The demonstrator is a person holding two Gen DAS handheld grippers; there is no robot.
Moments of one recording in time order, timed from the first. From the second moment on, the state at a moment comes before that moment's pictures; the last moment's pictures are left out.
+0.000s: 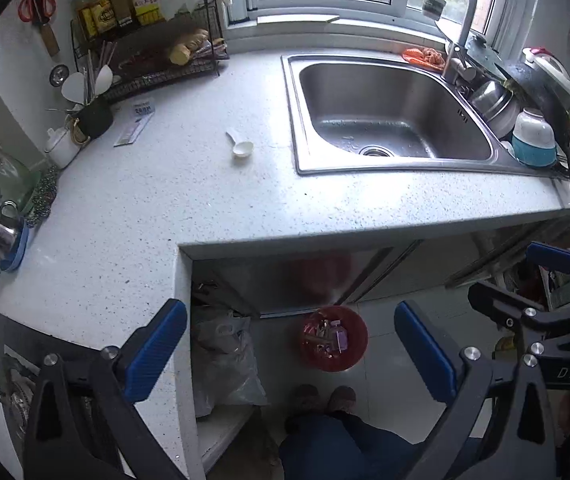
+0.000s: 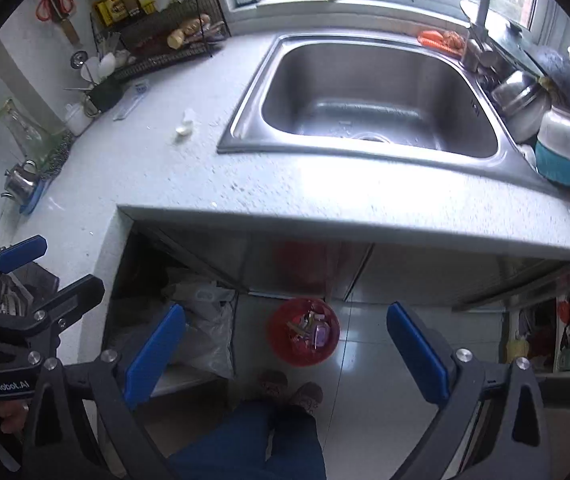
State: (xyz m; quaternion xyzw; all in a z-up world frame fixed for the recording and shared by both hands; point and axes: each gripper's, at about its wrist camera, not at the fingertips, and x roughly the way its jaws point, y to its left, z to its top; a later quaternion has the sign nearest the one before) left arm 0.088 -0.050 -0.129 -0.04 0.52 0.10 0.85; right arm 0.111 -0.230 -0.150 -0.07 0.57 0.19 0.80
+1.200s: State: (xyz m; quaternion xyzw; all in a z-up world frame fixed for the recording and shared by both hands) left arm 0.257 0.262 -0.145 -0.16 0.52 0.22 0.81; right arm 0.335 0.044 -0.183 -0.18 0.55 0.33 0.75
